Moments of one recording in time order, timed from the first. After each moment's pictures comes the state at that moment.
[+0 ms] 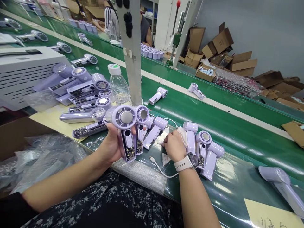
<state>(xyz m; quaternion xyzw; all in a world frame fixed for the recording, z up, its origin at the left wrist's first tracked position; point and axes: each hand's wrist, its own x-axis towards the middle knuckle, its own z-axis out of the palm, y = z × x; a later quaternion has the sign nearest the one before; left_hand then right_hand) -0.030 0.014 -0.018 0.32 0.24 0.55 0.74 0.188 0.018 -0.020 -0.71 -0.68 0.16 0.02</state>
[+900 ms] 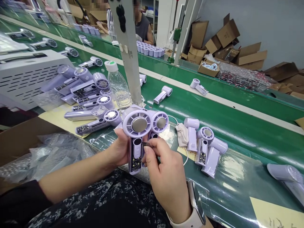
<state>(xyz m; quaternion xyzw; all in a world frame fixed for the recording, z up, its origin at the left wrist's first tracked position) 0.007 -0.007 0.011 0.36 0.12 0.40 0.84 0.143 -0.071 0.053 -0.56 -0.66 0.28 0.41</state>
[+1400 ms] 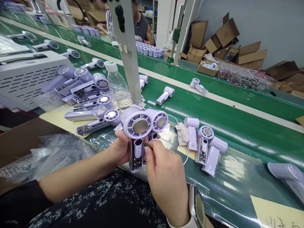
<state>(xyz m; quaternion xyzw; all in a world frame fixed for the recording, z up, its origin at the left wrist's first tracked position) 0.005 -0.007 0.005 0.40 0.17 0.43 0.79 0.146 -0.076 0.046 -0.58 -0.71 0.17 0.35</state>
